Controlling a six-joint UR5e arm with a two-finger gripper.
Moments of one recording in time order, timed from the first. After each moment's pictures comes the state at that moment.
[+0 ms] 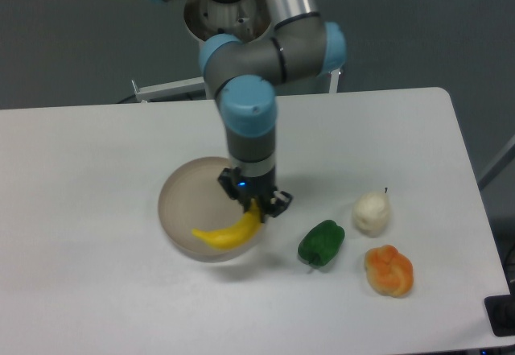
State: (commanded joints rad) arm 2.23 -1.90 -1.68 -0.98 1.56 0.94
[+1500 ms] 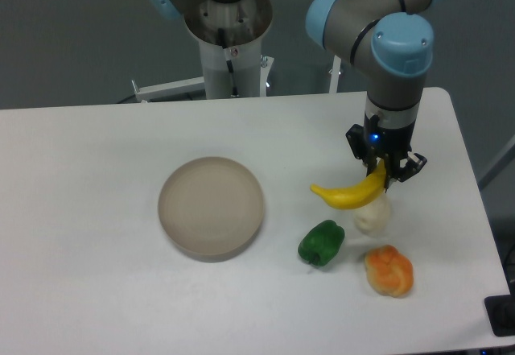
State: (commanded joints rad) arm 2.48 -1.87 -1.61 -1.03 1.56 1.37
